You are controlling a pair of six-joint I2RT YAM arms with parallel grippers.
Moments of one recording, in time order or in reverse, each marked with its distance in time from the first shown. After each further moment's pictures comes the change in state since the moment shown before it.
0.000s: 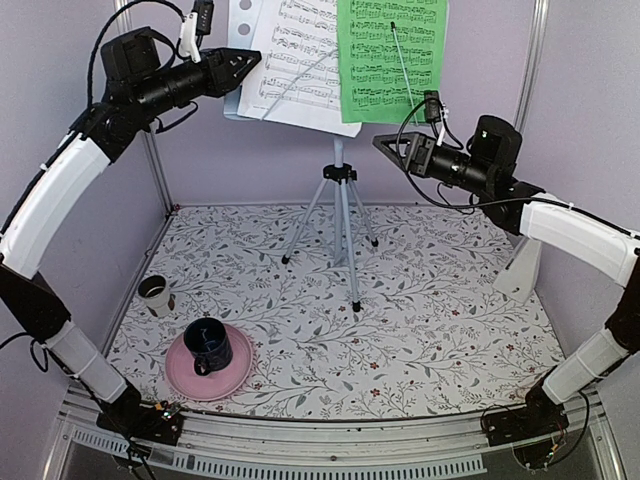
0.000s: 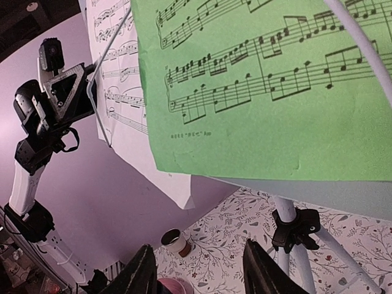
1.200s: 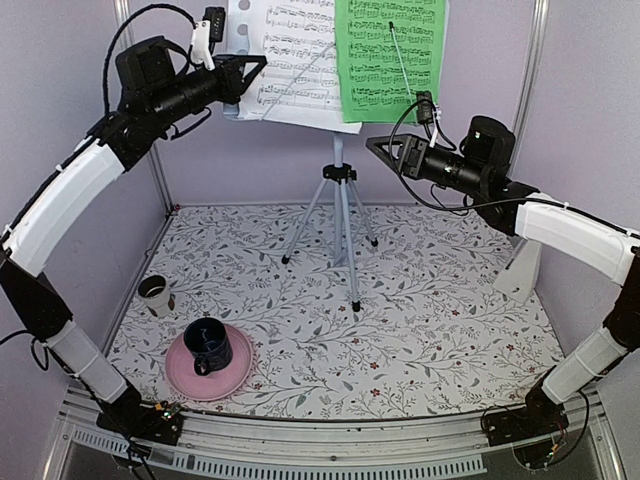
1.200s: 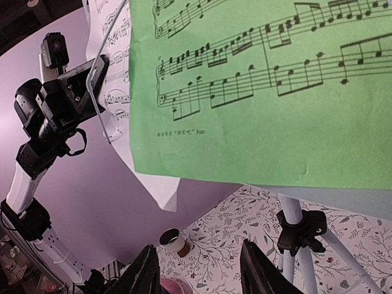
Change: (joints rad) left arm -0.036 0.042 -0.036 0.116 -0.053 0.042; right arm 0.036 0.021 0.013 0.003 0.029 -0.024
